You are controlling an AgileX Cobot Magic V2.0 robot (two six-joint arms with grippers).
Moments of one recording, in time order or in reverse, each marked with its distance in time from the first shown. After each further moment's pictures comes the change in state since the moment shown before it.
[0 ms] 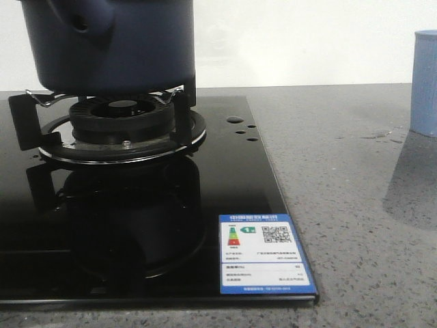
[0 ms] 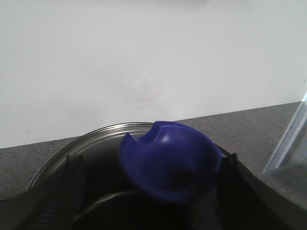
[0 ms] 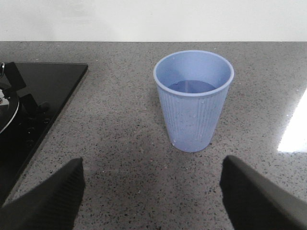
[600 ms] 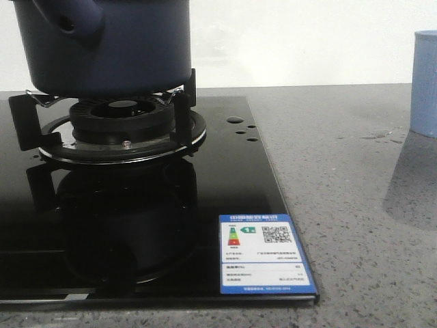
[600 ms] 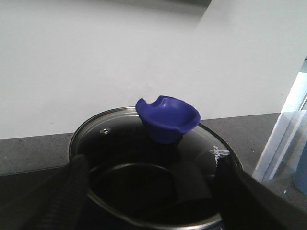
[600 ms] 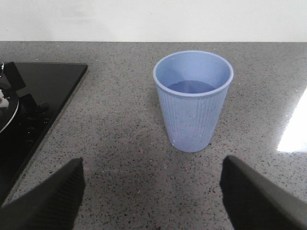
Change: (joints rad) left arm 0.011 -0.374 0.259 -0.013 0.034 0.000; right arm 0.000 0.000 0.000 -0.004 -0.001 0.000
